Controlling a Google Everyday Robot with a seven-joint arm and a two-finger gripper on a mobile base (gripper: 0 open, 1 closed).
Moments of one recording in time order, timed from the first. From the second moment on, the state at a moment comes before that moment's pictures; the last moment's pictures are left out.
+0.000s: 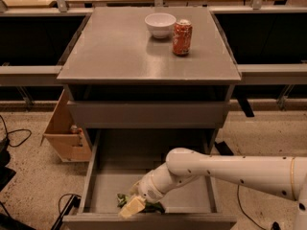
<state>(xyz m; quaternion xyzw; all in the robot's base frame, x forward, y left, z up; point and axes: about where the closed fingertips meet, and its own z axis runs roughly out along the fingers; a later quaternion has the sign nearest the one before) 0.408 0.086 0.491 -0.50 0.76 0.39 0.14</state>
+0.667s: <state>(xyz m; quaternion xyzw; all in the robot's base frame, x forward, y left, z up) 0.407 0.086 0.491 -0.50 0.76 0.39 0.14</state>
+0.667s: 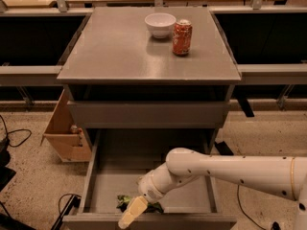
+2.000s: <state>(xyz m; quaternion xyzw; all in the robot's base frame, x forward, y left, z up) 0.373 0.036 0.694 -0.64 0.73 0.19 0.15</state>
